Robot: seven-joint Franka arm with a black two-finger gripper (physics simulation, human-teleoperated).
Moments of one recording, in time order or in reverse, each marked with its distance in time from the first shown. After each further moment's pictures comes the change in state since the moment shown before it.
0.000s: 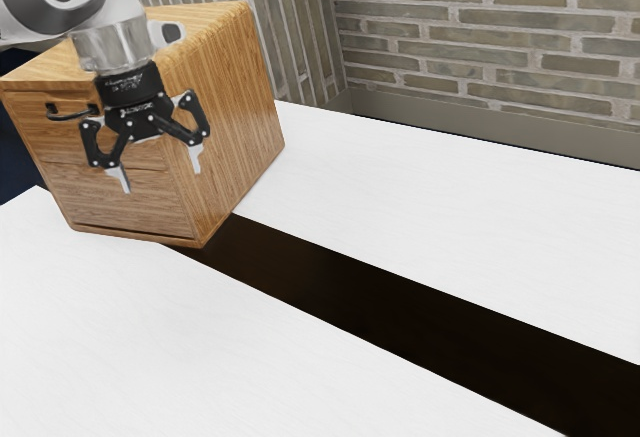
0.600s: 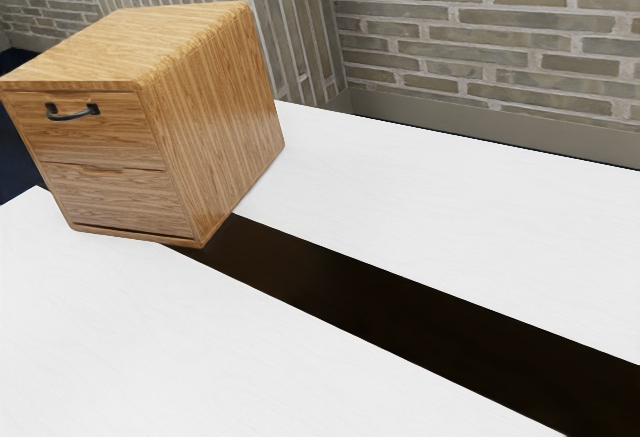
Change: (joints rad) arm 0.013 -0.260 0.442 0.024 -0.012 0.045 -0.403
